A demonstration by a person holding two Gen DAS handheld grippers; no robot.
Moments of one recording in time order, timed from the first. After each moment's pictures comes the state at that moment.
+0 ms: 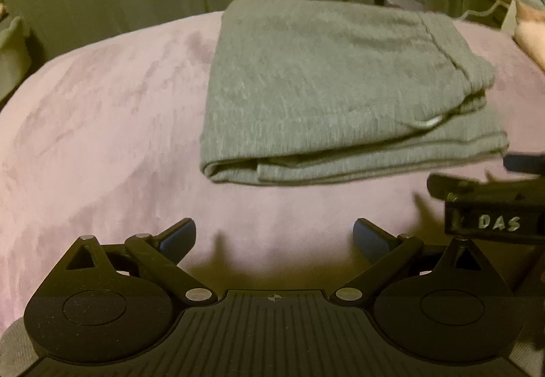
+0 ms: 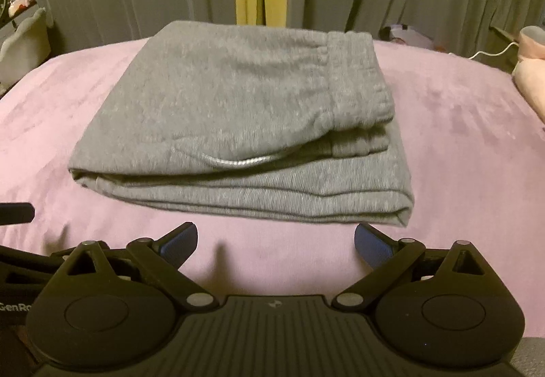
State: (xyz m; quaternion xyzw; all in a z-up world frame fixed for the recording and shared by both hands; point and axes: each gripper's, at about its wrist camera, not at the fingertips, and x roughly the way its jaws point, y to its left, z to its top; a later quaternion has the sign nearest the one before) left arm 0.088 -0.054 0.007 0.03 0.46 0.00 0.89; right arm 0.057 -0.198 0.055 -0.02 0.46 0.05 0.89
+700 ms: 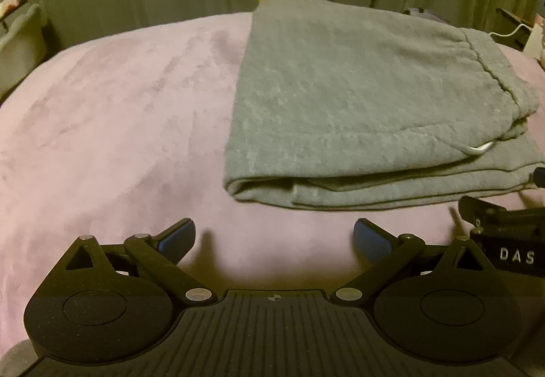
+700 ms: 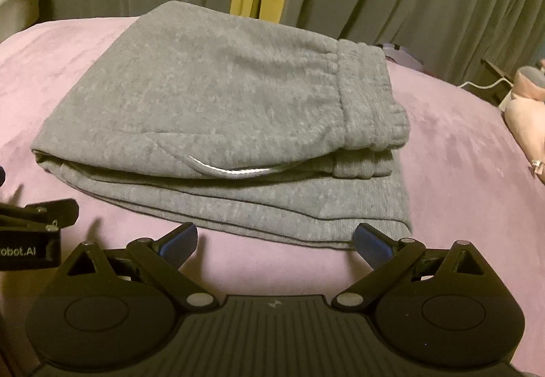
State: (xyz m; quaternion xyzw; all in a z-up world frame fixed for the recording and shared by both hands) left arm 0.111 -0.032 -0.017 0.02 0.44 0.03 0.90; right arm 0.075 -0.177 0.041 -0.08 0.44 0.02 0.89
